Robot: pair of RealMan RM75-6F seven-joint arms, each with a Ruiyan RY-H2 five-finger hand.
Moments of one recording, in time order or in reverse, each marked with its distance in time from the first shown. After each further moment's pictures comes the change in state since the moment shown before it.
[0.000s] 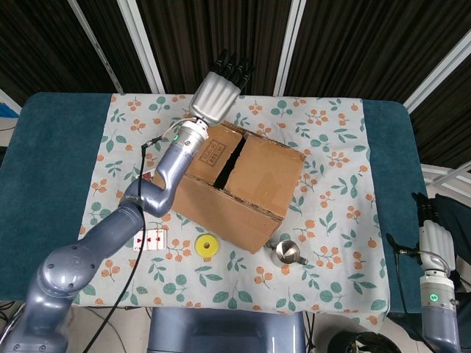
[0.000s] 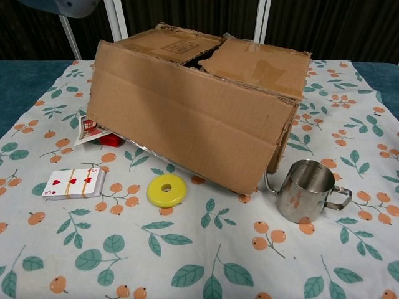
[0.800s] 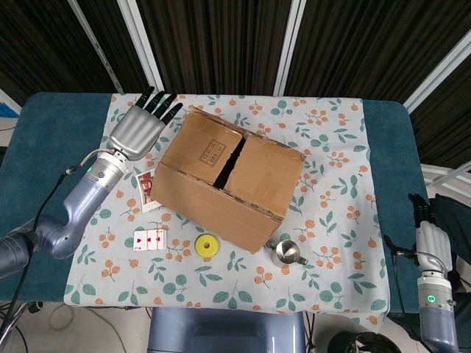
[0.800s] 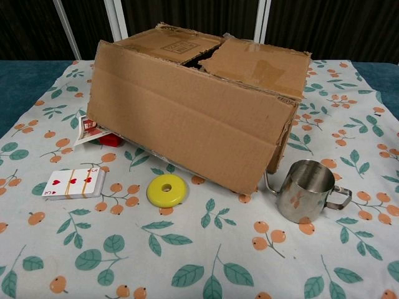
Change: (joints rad) left arm 0.354 0.594 0.136 -0.873 -0.085 0.063 0.152; right arm 0.000 -0.002 -0.008 -0.009 -0.010 0.000 -0.007
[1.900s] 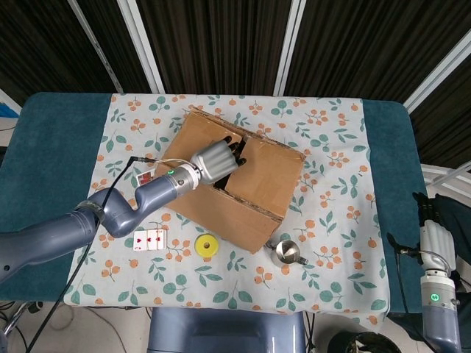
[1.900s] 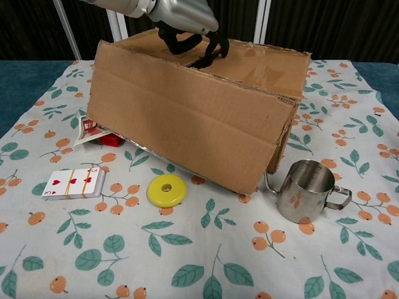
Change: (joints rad) left arm -0.334 -0.216 0.051 0.230 0.186 -0.449 -0.057; right arm 0.000 0.007 0.010 0.010 0.012 -0.010 0.024
